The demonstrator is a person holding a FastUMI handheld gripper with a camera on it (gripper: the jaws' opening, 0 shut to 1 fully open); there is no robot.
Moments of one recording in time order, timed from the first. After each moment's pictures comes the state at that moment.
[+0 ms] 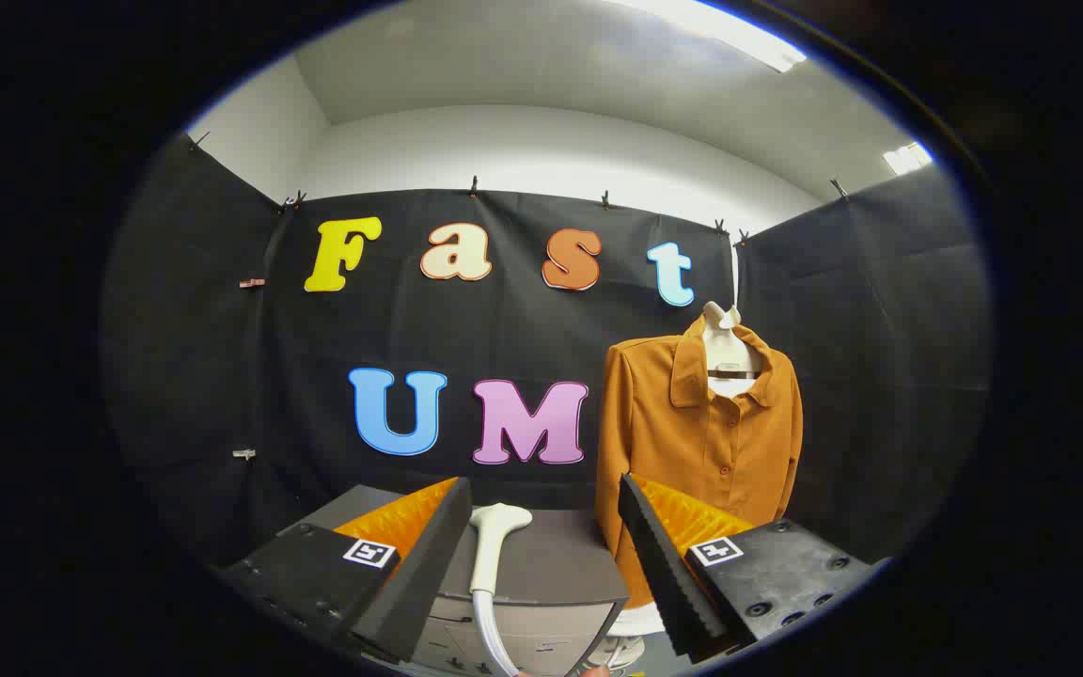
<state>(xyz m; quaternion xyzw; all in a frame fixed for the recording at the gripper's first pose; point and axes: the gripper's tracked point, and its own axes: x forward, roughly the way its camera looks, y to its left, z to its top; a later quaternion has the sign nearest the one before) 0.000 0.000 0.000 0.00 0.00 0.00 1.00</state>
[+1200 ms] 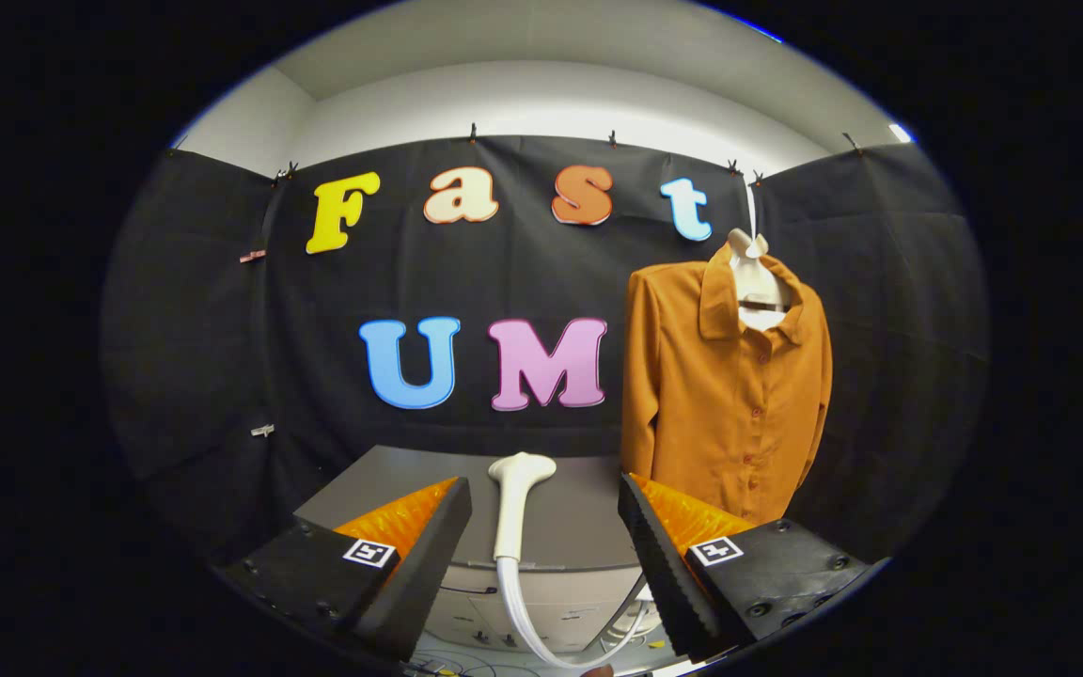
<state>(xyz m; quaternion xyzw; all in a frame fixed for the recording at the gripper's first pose) 0.022 0.027 -0.070 0.03 0.13 0.03 0.99</state>
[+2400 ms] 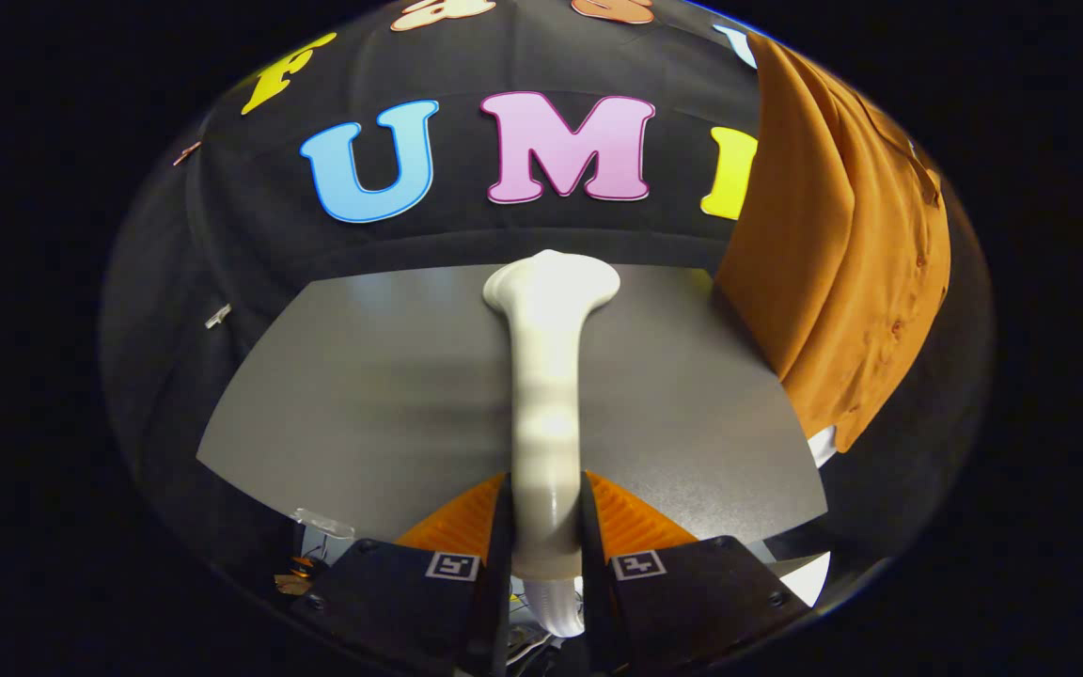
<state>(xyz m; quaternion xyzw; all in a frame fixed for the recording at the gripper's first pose) 0.140 0.080 -0.289 0.02 0.40 0.03 0.92</state>
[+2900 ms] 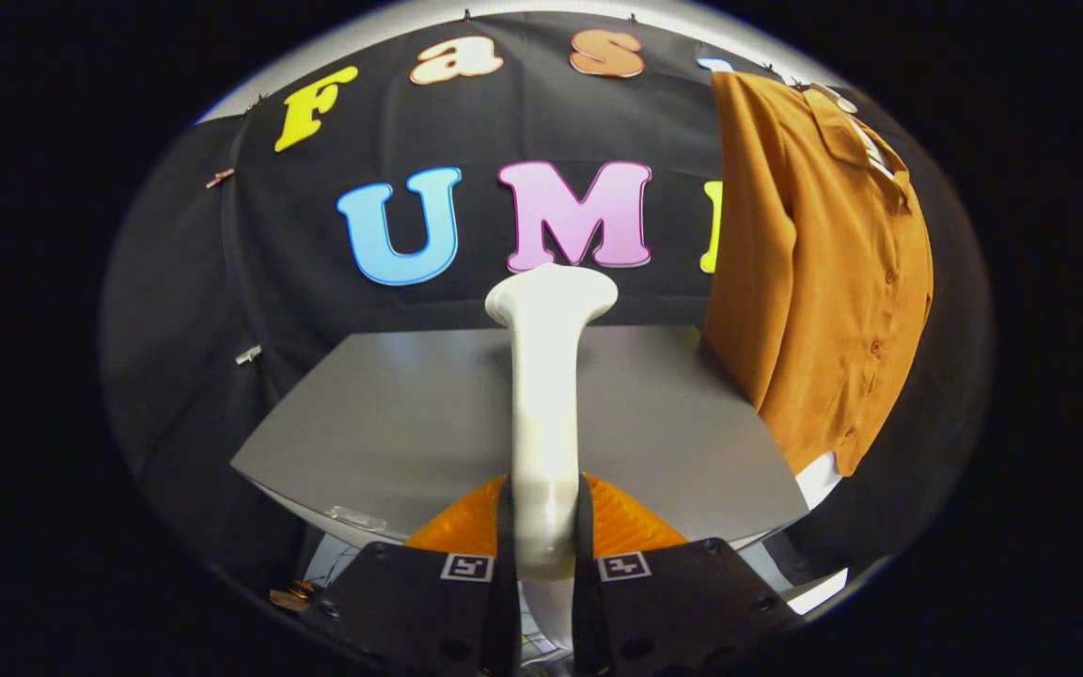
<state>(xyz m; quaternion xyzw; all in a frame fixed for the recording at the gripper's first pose) 0.109 0.073 -0.228 0.04 0.27 0.06 0.96</state>
